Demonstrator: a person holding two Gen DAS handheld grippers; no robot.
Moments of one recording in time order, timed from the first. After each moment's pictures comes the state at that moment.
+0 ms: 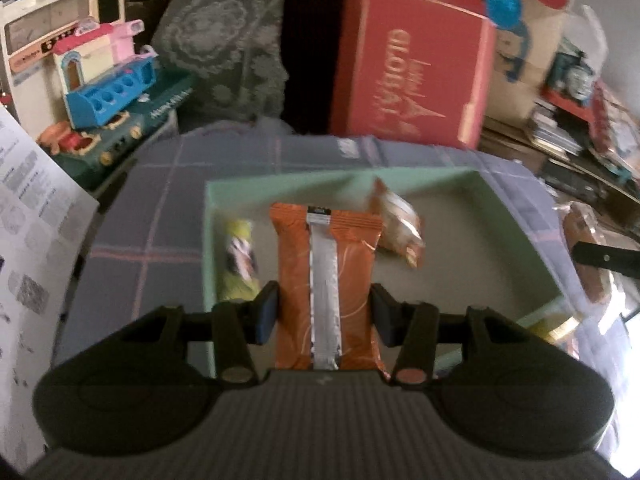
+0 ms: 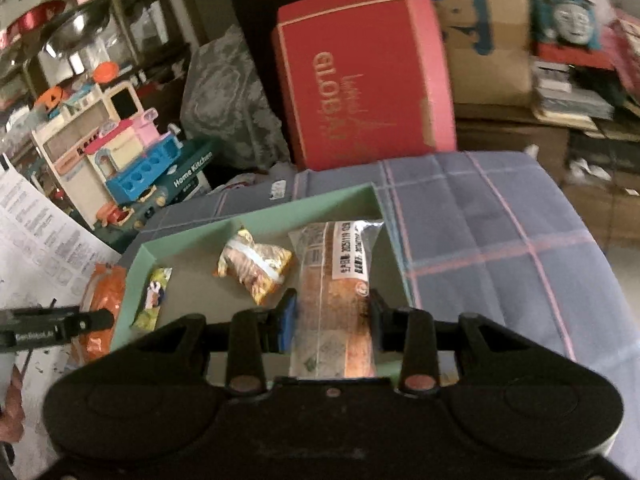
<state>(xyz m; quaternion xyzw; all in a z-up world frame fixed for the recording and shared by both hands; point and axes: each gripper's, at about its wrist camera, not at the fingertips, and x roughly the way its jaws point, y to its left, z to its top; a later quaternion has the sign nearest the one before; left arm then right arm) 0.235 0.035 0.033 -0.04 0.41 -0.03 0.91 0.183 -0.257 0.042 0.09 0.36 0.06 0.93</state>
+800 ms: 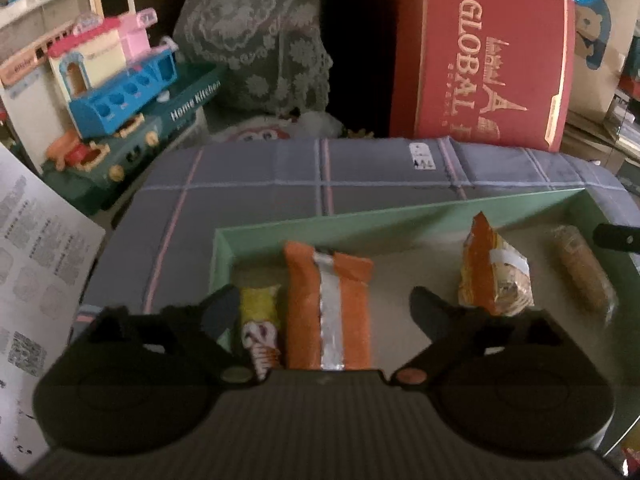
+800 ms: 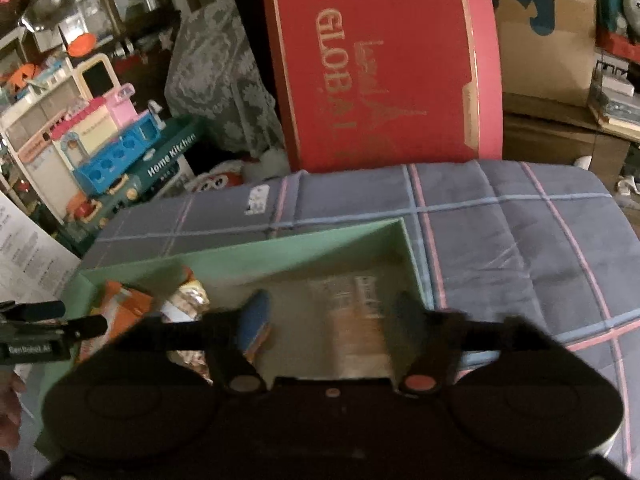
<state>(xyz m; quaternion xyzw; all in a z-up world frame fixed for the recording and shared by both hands) 0.356 0.037 -0.029 0.01 0.43 0.04 0.90 0.327 -0.226 -0.014 0.07 0.38 0.07 0.92</state>
